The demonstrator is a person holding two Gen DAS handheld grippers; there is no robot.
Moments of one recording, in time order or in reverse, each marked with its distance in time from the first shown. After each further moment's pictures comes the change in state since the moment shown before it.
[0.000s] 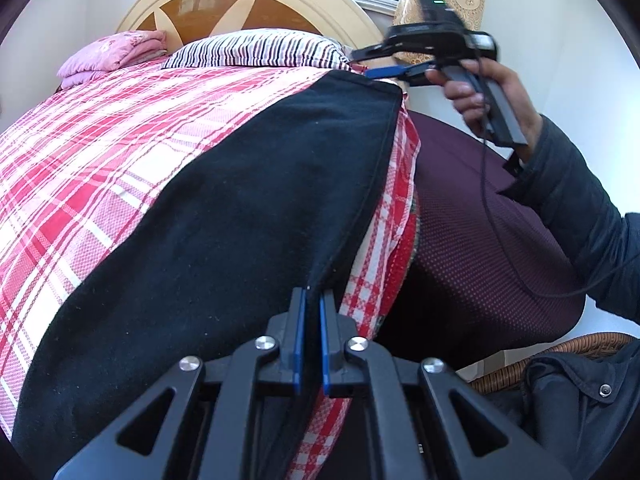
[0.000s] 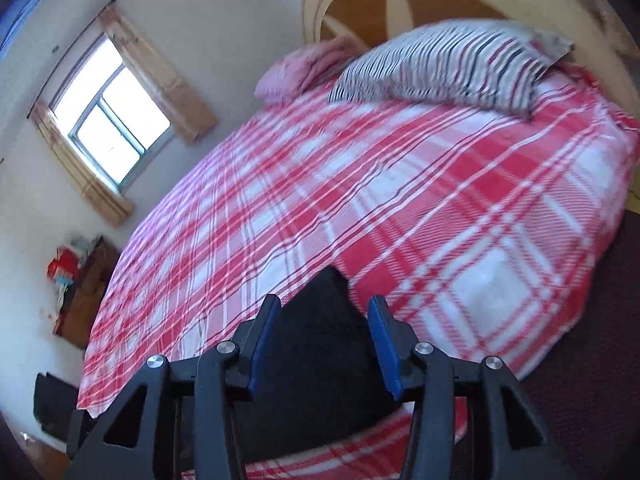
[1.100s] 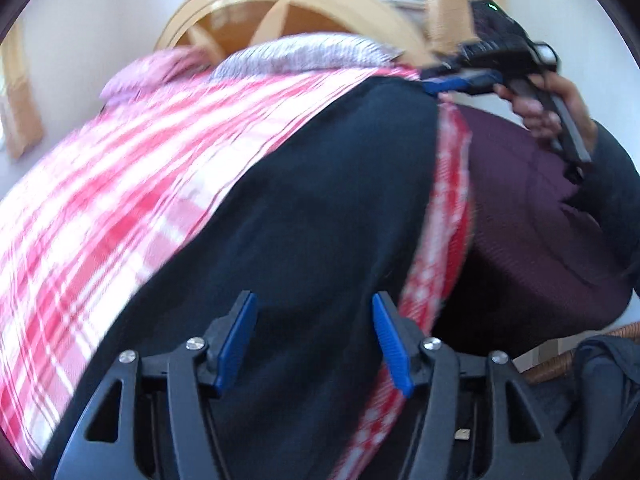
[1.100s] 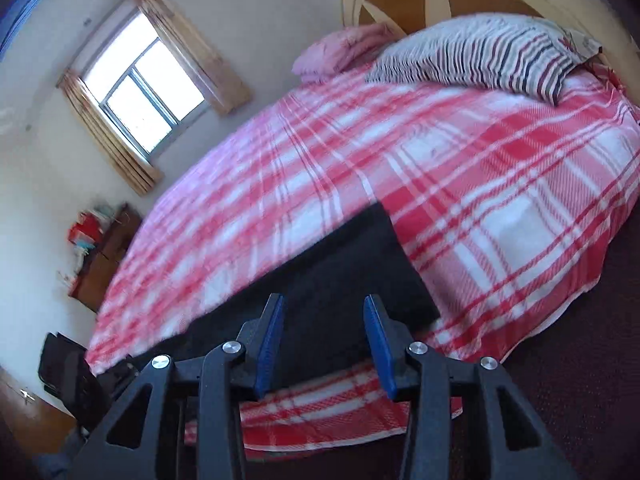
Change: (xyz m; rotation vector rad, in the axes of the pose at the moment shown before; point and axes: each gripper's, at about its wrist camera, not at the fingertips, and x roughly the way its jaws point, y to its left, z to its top) left arm -0.024 0.014 -0.020 0.000 -0.004 0.229; right arm -0.008 0.003 -0.044 -0.075 0.049 0.008
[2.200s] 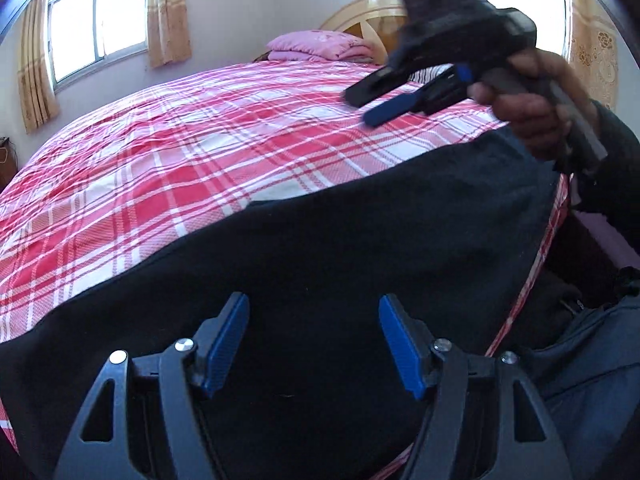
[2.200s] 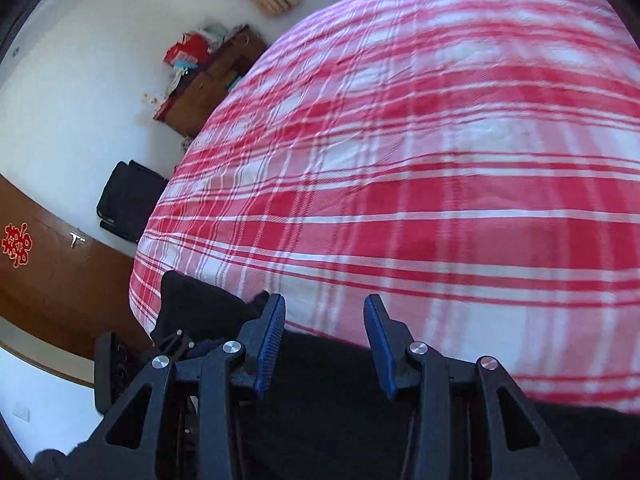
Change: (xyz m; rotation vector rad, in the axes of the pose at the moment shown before) left arm -0.127 0.122 -0.163 -0.364 -0.073 0.308; right arm 0.233 0.416 -0.084 -0.400 0.560 0.458
